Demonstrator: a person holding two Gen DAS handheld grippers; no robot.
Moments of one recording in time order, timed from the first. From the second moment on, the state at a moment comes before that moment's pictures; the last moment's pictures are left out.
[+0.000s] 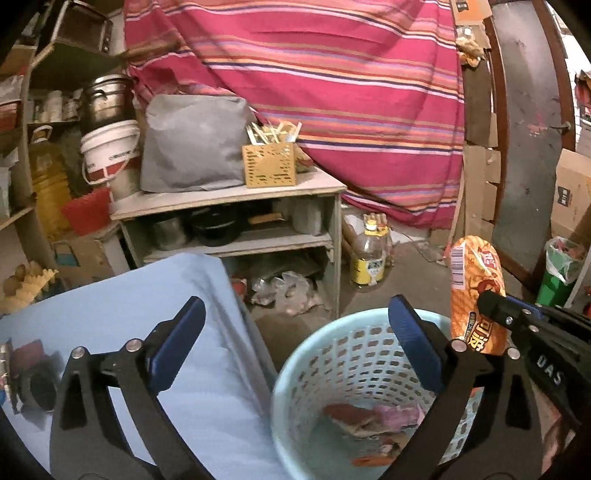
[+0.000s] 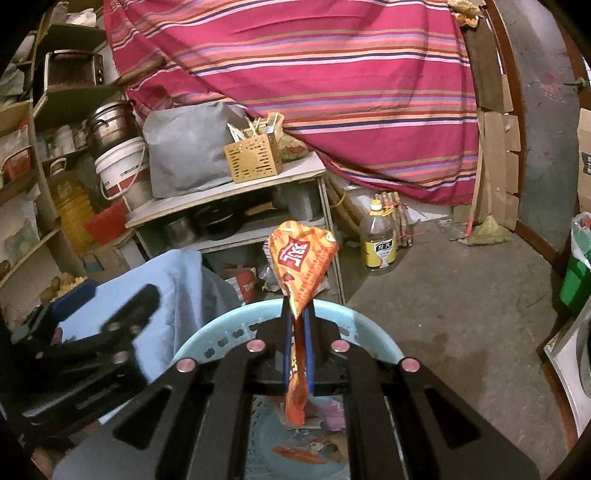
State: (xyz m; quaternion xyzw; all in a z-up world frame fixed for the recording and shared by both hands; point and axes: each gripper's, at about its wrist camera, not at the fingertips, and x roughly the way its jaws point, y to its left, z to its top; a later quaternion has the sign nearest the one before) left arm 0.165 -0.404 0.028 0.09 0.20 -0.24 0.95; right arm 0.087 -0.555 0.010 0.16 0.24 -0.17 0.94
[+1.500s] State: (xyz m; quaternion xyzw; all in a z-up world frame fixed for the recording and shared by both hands) left arm 0.270 0.066 -0.024 0.00 0.32 0.04 0.95; right arm 0.229 -0.264 -0.014 0.03 0.31 -0.10 0.94
